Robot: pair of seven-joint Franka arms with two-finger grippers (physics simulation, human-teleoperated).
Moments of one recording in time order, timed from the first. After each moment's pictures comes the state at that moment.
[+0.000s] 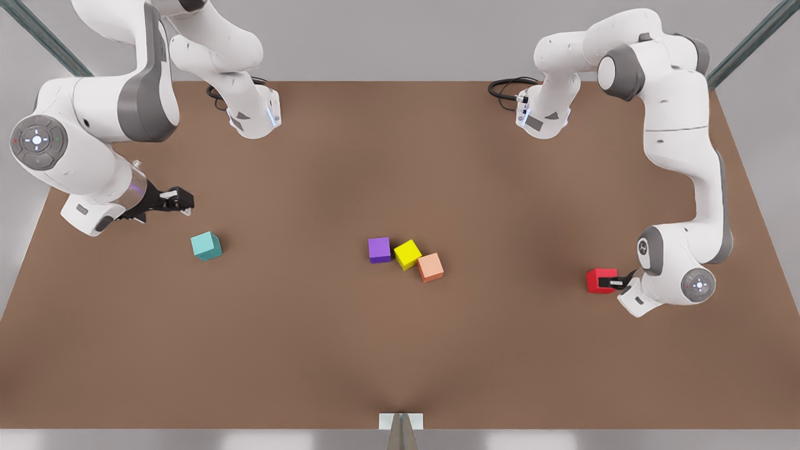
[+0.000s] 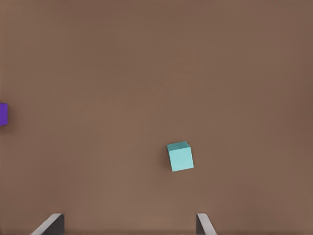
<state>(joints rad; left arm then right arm) 0.10 0.64 0.05 -1.61 0.05 2.01 0.18 0.06 0.15 0.05 -1.42 -0.06 1.44 -0.10</state>
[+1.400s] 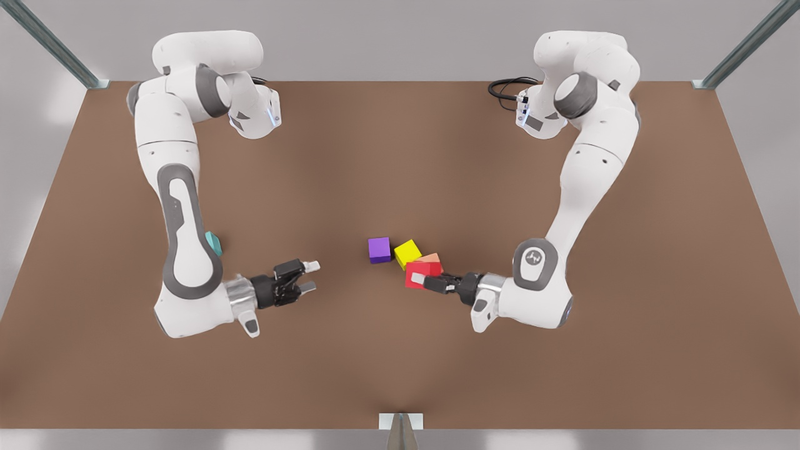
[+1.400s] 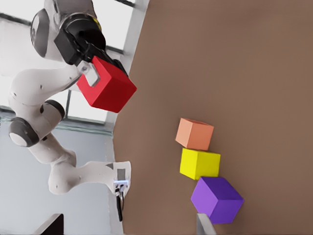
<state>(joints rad) -0.05 1.01 -0.56 -1.02 -0.79 1.88 -0.24 0.07 0.86 0.13 -1.11 1.04 1.54 -0.72</state>
